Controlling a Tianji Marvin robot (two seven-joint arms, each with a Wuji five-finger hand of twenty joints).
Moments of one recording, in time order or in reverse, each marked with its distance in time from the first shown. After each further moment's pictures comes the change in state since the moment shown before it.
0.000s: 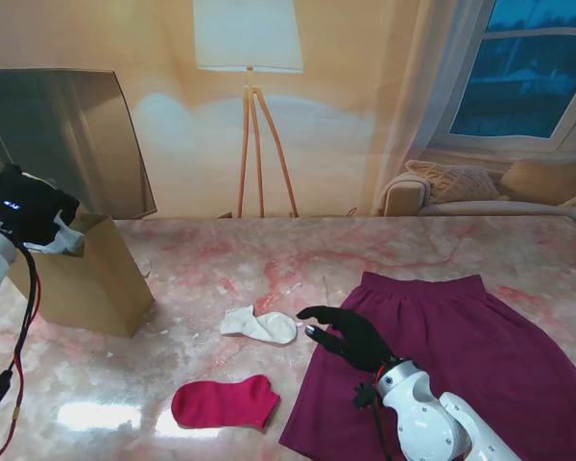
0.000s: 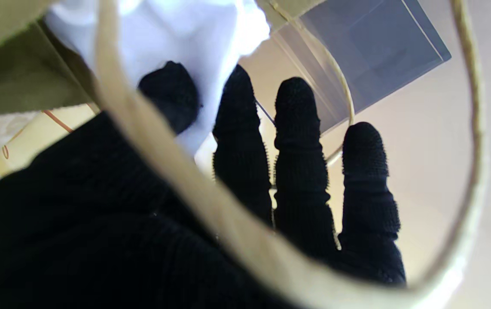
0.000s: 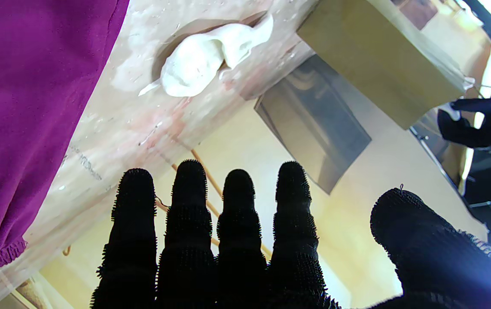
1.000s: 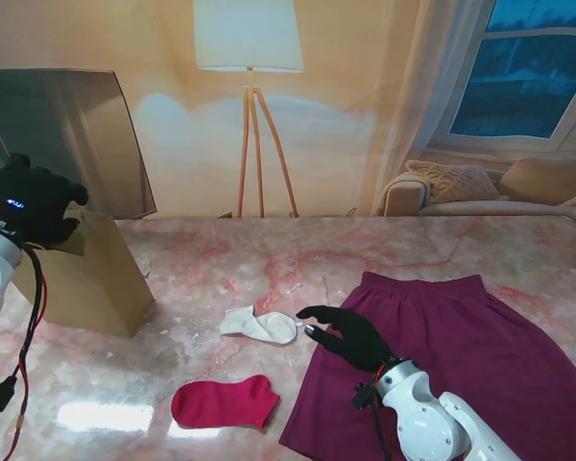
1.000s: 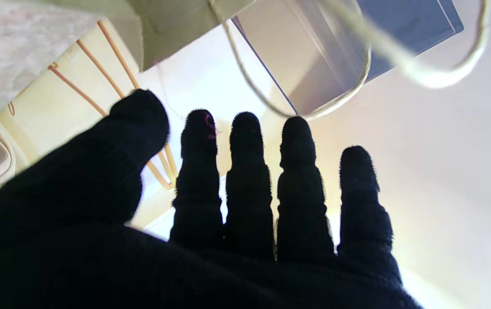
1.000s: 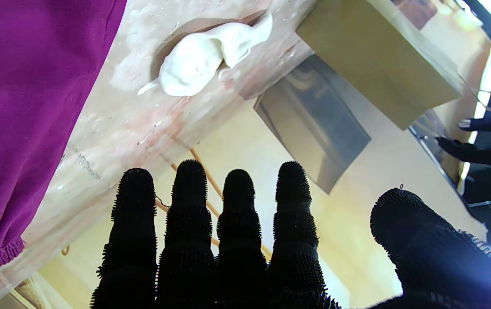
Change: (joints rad) left arm 0.058 -0.009 0.003 -0.115 -0.054 0.058 0.014; right arm 0.001 -0.001 -0.001 0.000 -0.001 -0.001 -0.003; left_hand -0.175 0.135 0.064 -0.002 -0.119 0.243 -0.458 0.004 -0.461 0.035 0.002 -0.405 -0.277 0.000 -0.306 -0.130 -0.177 -0.056 -0.340 -0.017; right_hand 0.000 0.000 0.000 0.000 0.000 0.000 0.000 0.000 0.000 0.000 0.000 0.000 0.000 0.000 0.000 0.001 0.000 0.000 0.004 0.006
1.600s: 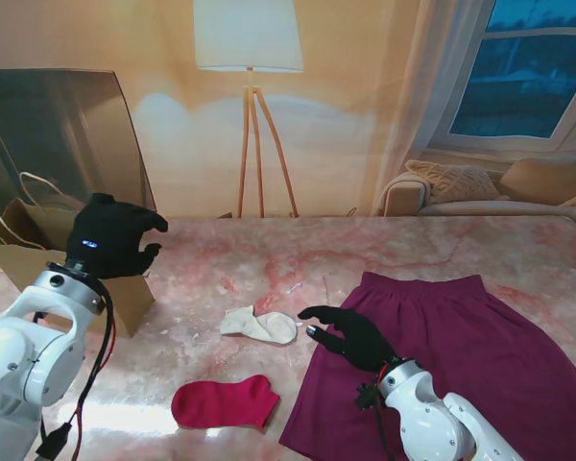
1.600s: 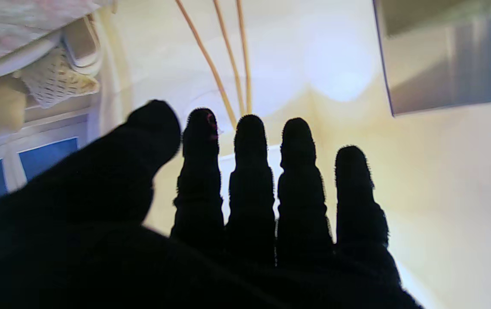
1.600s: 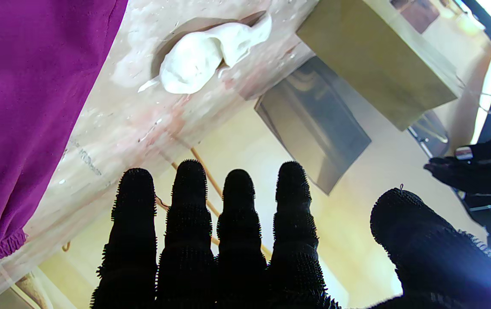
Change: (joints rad) left arm 0.112 -0.037 0.245 -0.071 -0.215 0.231 0.158; right arm -0.024 0.003 0.024 -0.041 -0.012 0.018 0.027; left_hand 0.042 0.073 -0.012 0.017 0.011 0.014 -0.007 0.000 -0.029 0.030 -0.002 0.000 0.002 0.000 -0.023 -0.047 0.023 -0.044 -0.028 -0.114; right_hand 0.000 0.000 0.000 0.000 0.000 0.000 0.000 0.000 0.000 0.000 0.000 0.000 0.000 0.000 0.000 0.000 0.000 0.000 0.000 0.000
